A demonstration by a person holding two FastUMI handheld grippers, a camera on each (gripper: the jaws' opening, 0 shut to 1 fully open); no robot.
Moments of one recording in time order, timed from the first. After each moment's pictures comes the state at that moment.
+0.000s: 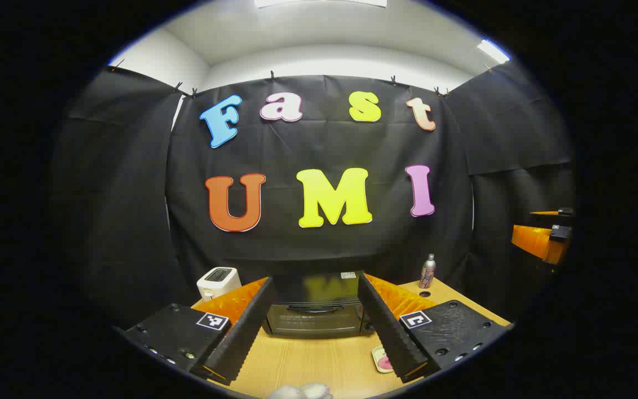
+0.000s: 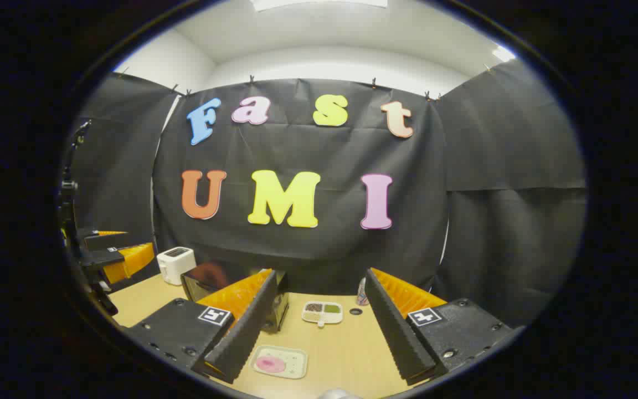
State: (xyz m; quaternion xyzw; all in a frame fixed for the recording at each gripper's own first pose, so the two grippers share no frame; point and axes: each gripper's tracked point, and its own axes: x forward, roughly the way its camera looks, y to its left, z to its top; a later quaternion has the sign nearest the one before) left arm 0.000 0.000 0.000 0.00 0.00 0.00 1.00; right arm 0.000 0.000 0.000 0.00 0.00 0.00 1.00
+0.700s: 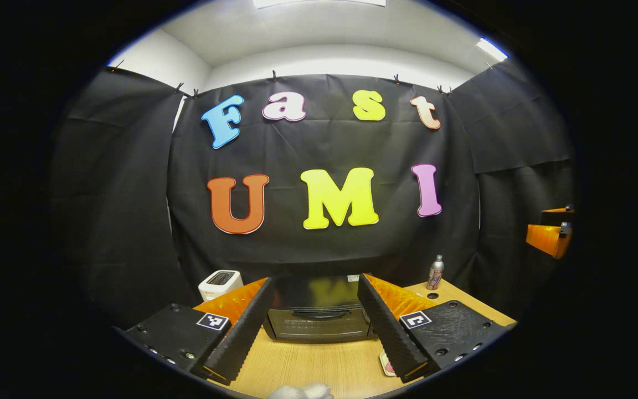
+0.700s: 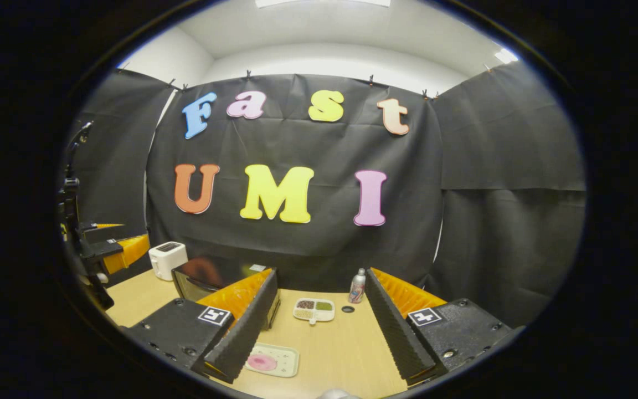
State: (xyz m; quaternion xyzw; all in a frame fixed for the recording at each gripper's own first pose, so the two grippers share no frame) left arm 0.032 0.008 -0.011 0.01 0.00 0.01 1.00; right arm 0.006 -0.010 -0.007 -0.01 0.01 -0.01 1.00
